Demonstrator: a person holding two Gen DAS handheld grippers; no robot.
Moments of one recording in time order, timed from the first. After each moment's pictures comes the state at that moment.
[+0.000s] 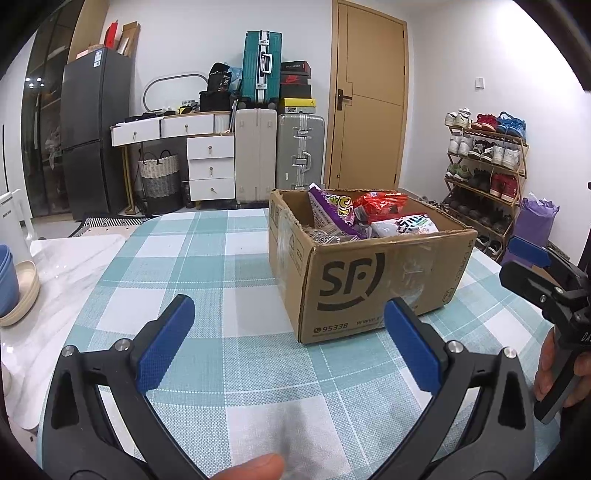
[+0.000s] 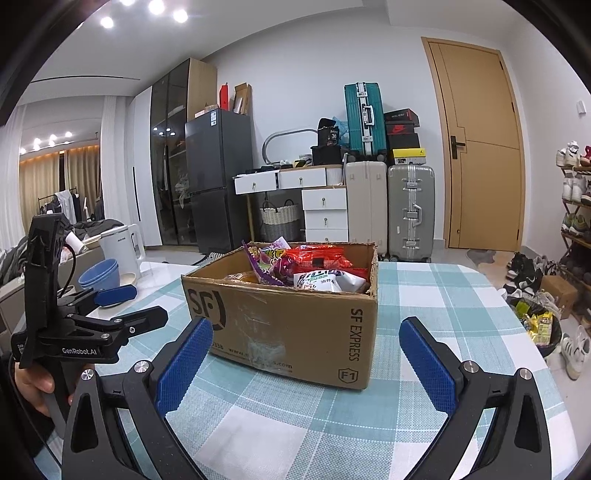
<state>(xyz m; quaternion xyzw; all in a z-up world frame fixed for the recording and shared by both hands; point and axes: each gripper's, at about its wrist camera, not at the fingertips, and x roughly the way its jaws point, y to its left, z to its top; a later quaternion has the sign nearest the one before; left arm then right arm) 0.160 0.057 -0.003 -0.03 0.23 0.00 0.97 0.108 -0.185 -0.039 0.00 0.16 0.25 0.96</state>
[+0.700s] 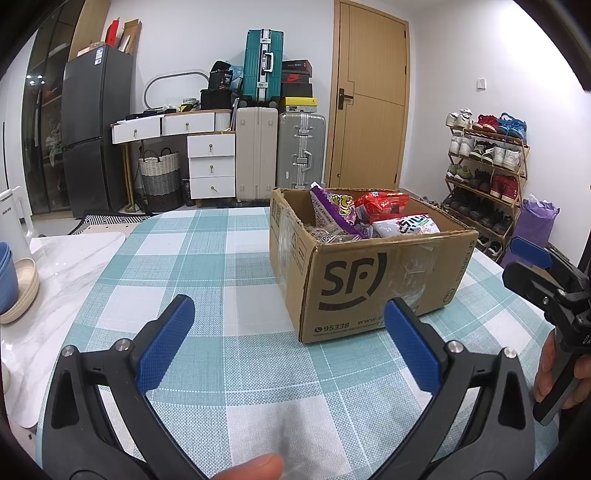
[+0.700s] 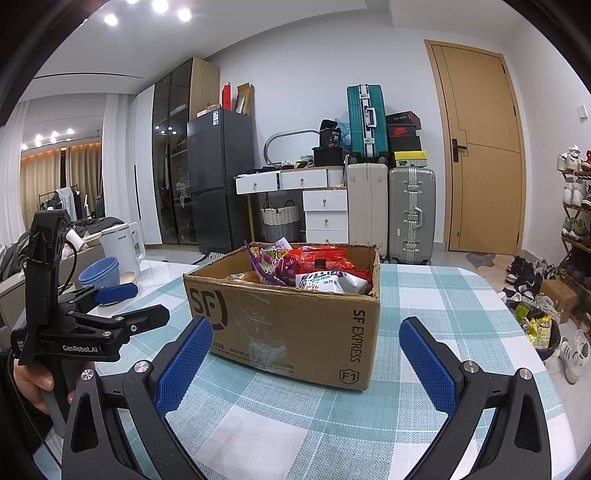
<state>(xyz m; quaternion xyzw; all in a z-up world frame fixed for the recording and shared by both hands) 0.159 0.058 -0.005 -0.03 0.23 0.00 0.97 0.107 -0.184 -0.040 0.00 0.15 0.25 0.96</state>
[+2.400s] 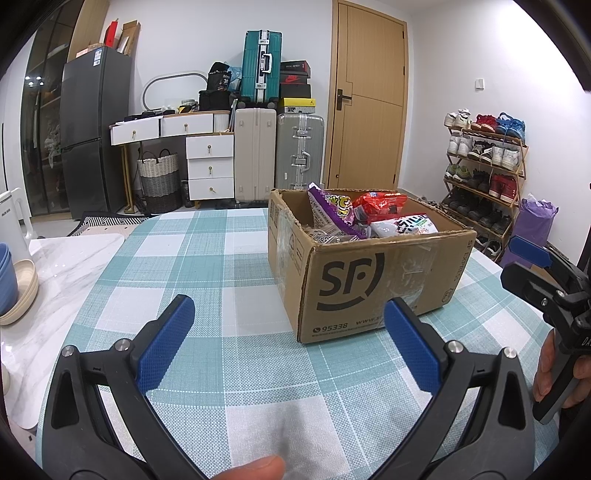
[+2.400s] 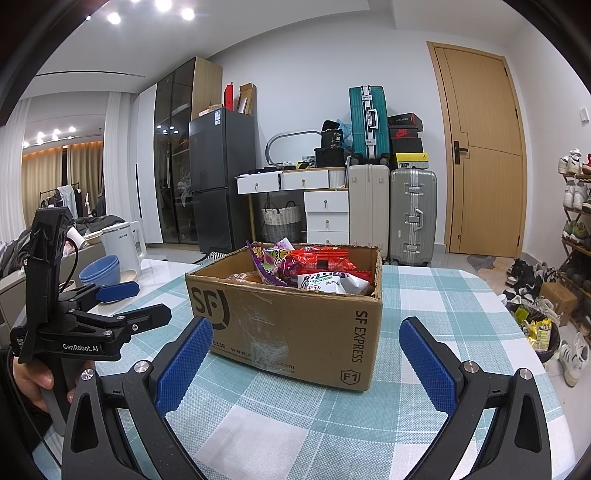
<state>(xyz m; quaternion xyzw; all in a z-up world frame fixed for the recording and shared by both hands) 0.159 0.059 -0.006 -0.03 0.23 0.00 0.97 0.106 -0.183 -0.042 -0.01 0.15 0.25 0.96</state>
